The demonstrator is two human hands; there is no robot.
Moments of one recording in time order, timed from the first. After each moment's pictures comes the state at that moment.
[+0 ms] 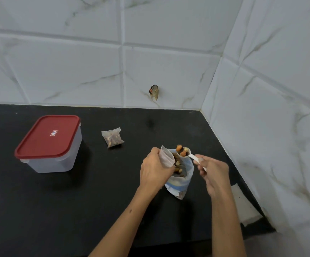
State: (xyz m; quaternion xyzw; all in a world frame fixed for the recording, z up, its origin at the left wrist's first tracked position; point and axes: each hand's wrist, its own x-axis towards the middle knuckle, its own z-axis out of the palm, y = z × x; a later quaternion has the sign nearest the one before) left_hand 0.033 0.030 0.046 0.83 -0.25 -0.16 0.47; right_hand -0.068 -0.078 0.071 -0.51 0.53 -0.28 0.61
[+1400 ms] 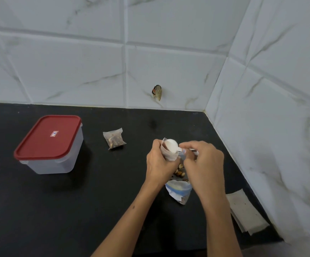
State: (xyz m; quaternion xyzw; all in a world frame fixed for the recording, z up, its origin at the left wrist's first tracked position) left_hand 0.040 0.014 0.050 0.75 -0.24 -0.11 0.61; right_hand -0.051 -0.028 0.124 -0.86 0.34 -0.29 0.26
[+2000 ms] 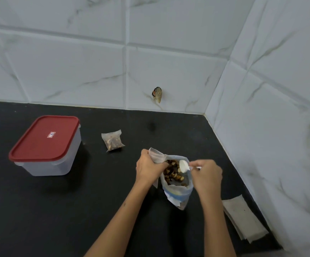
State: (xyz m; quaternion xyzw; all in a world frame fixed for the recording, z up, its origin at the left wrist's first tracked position) left_hand 0.074 0.014 0.025 0.80 -0.15 -0.22 0.53; right_hand -0.042 -0.070 0.071 -0.80 0.49 -0.18 0.29
